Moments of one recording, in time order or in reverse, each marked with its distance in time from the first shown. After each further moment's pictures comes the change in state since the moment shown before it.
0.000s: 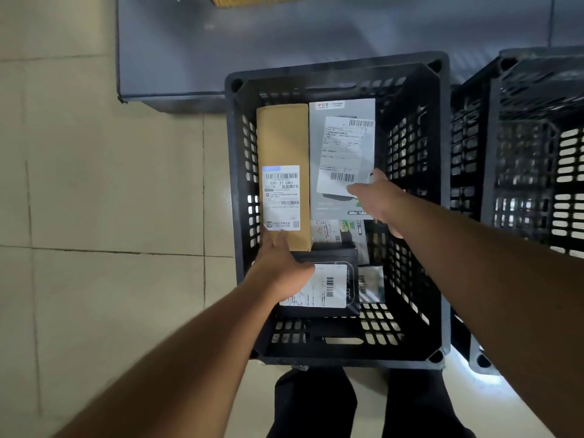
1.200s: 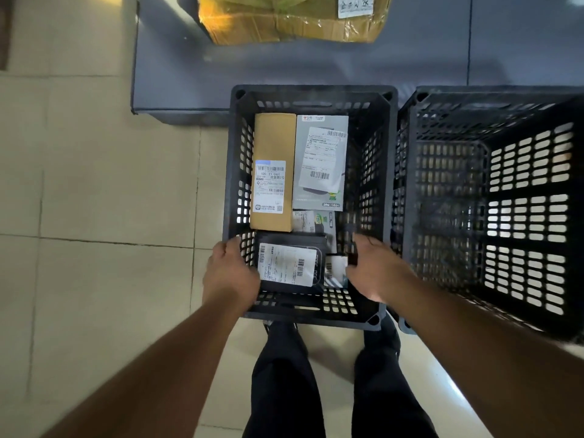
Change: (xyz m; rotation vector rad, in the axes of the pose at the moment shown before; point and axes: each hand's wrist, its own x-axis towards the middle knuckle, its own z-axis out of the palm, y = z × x) left_hand -0.106 -0.007 0.021 0.024 0.485 -0.007; right_hand -0.142 0.108 -0.037 -0.599 -0.065 -0.244
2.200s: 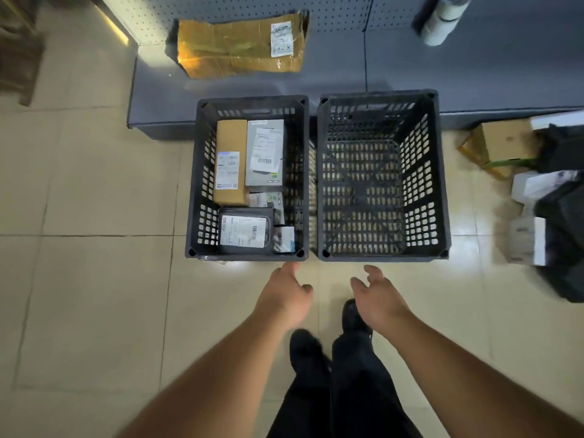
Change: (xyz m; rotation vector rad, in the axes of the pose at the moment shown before) left_hand -0.278 0.094 0.082 -0.161 -0.343 0.093; right_hand -0.233 0.160 0.064 0.554 0.138 0.261
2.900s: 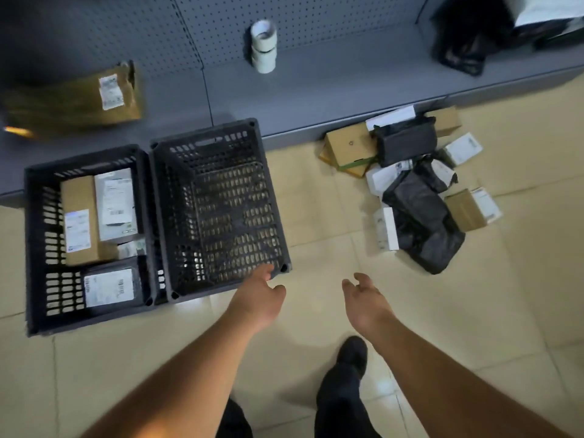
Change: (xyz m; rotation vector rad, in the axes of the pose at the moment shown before) left_hand -0.021 0.246 0.226 0.081 -0.038 0.166; right_hand 0.025 0.221 -0.274 0.095 0.108 0.075
